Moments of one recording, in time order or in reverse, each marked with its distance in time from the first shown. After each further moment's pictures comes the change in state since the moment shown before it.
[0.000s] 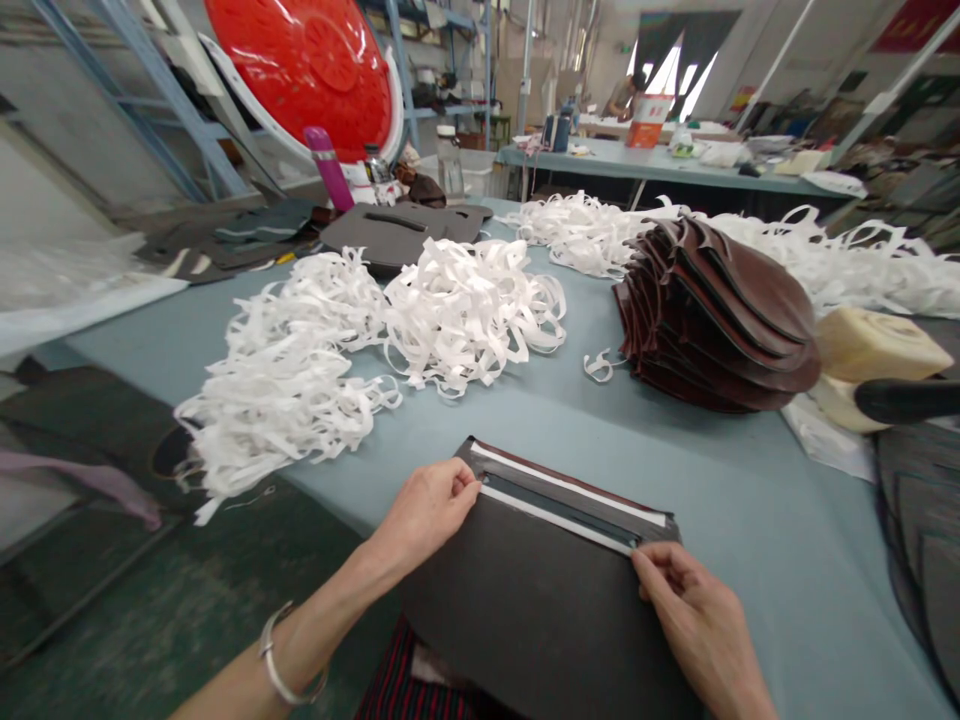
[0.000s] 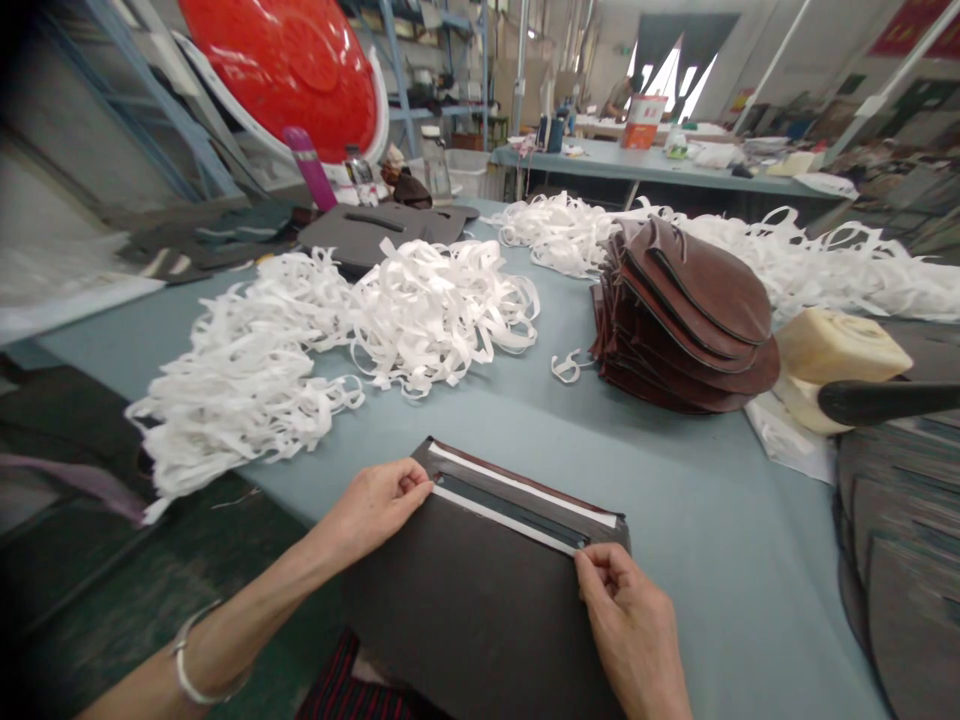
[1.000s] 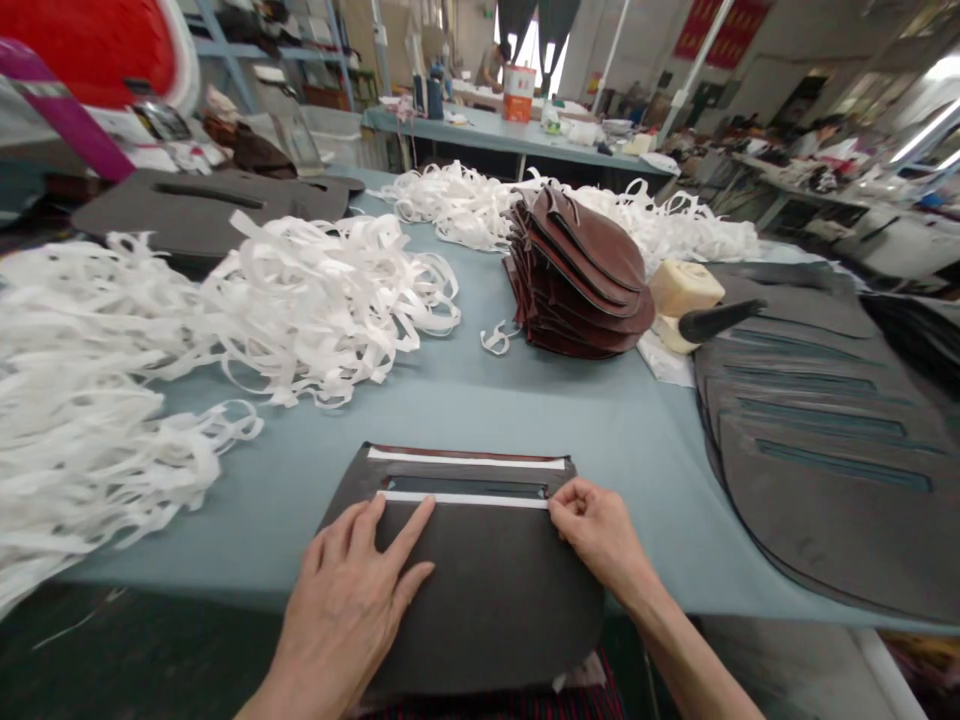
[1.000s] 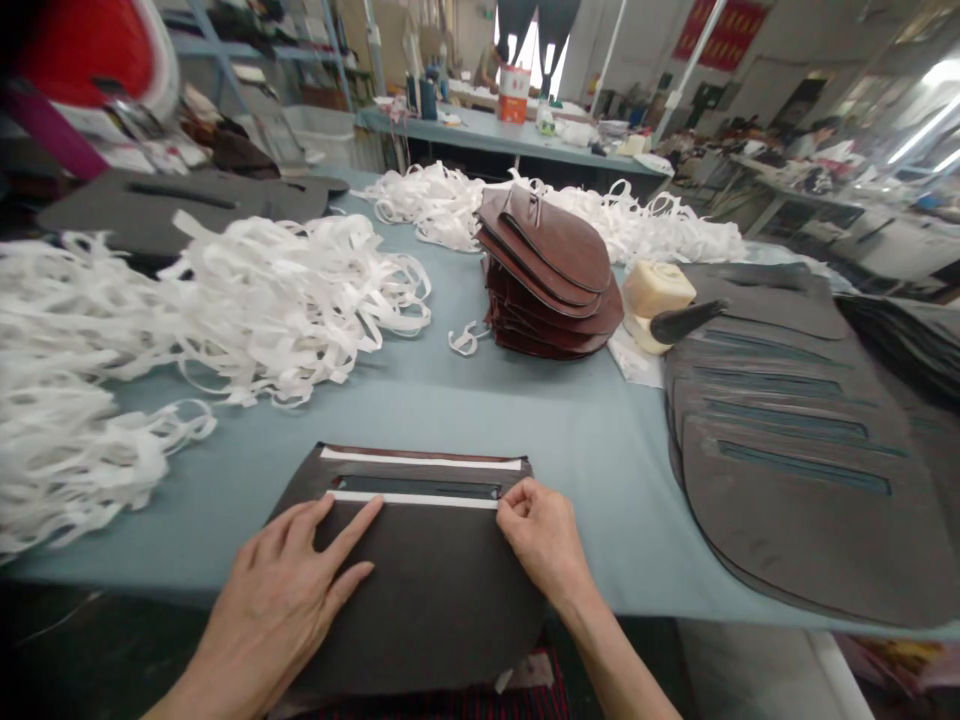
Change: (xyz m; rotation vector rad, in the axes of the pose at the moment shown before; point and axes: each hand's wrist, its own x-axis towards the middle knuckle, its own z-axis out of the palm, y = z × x) left_hand -0.049 -0.008 0.049 0.750 0.254 0.548; right_hand 0.004 -0.004 -0.009 0.150 0.040 0.102
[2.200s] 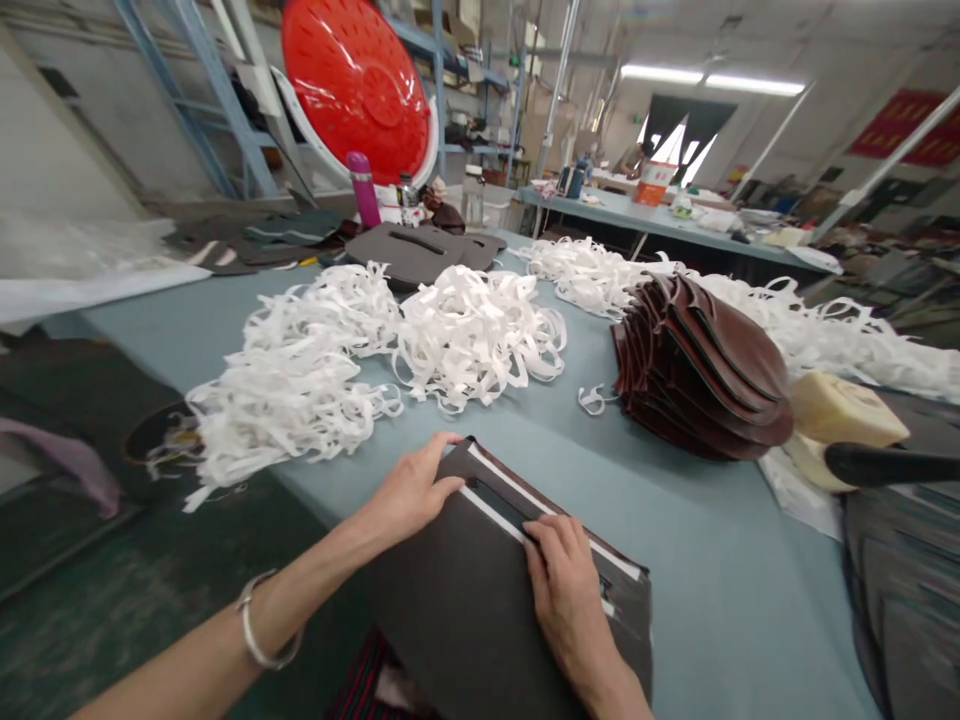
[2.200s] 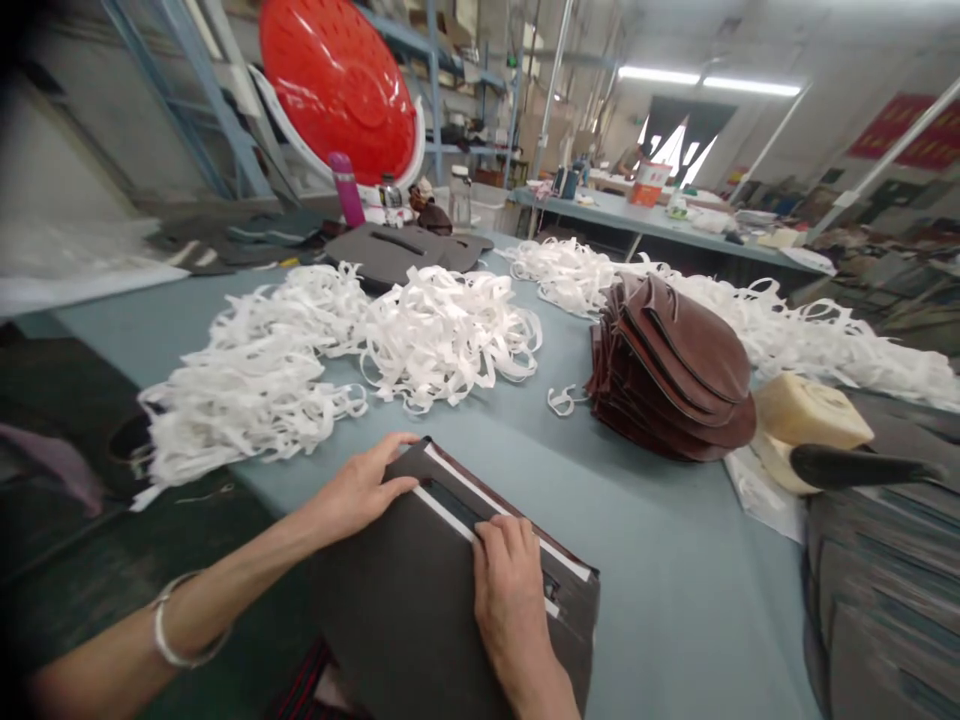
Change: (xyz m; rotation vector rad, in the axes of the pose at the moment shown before) left_hand 0.056 -0.074 -0.025 -0.793 -0.095 -0.484; right_hand 0.008 -0.049 0.081 -0.279 0.055 -0.983
